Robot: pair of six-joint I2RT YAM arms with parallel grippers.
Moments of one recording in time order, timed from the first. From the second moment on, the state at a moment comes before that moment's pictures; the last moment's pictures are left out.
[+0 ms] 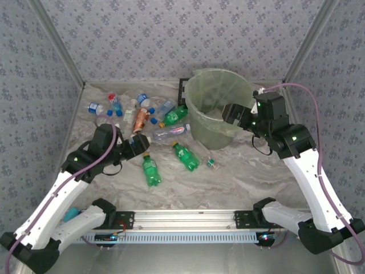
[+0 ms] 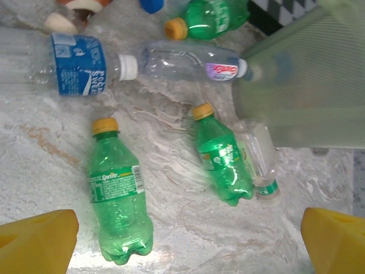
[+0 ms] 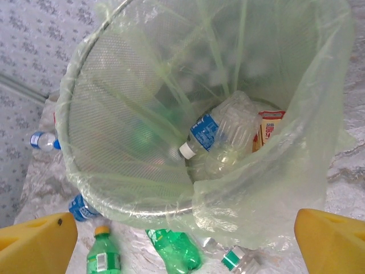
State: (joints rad) left arm -0.55 0.85 0.98 -0.93 0.02 -0.89; right arm 0.41 1.06 1.40 -0.94 0.02 0.58
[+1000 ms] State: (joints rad) left arm -0.73 1.32 0.77 -0.74 -0.08 -1.07; right arm 0.45 1.13 1.38 -0.81 -0.14 0.40
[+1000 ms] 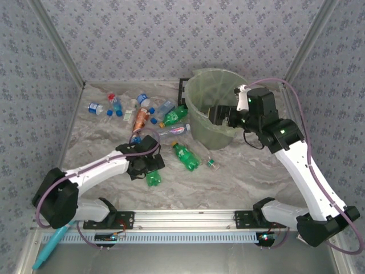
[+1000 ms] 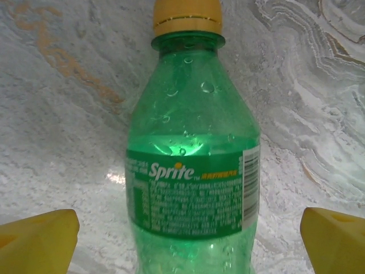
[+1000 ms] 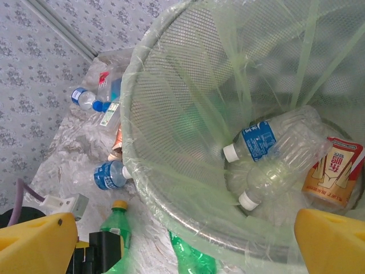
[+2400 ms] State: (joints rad) left arm -0.73 1.17 1.01 -0.89 -0.08 -1.02; right arm 0.45 1.07 1.33 -0.78 -0.15 0.41
